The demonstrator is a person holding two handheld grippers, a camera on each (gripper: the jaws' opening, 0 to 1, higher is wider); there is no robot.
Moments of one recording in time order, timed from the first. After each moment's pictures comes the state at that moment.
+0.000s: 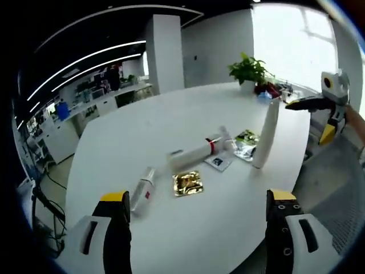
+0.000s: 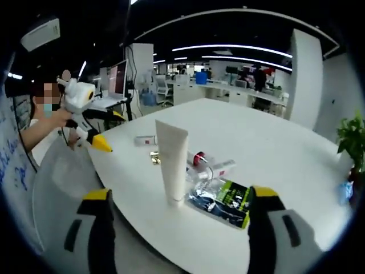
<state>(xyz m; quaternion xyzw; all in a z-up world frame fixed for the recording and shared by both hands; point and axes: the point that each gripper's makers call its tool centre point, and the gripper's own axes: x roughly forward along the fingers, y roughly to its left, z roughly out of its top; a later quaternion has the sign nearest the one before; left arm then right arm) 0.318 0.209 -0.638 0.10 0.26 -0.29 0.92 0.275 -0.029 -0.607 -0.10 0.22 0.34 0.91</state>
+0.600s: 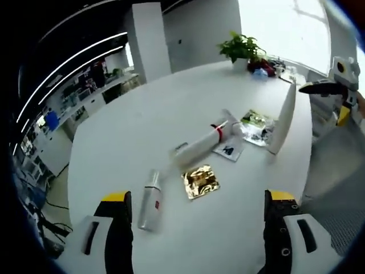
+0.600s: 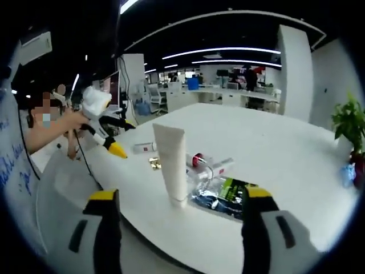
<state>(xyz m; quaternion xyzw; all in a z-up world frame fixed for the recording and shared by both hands) 0.362 0.201 -0.657 0.18 0.31 -0.33 0.87 0.269 -0.032 -0.609 -0.06 0.21 0.32 0.92</state>
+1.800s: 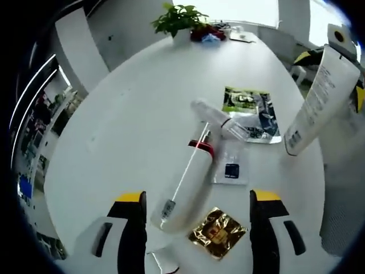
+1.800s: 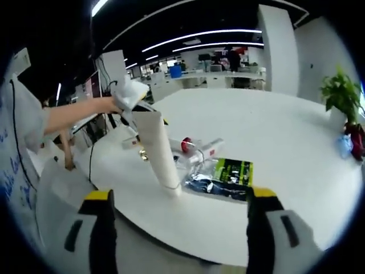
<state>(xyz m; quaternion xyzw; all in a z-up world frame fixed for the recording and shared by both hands) 0.443 0.112 -0.703 0.31 0.34 -0.49 0.74 0.270 -0.048 -0.626 -0.01 0.27 0.27 0.92</state>
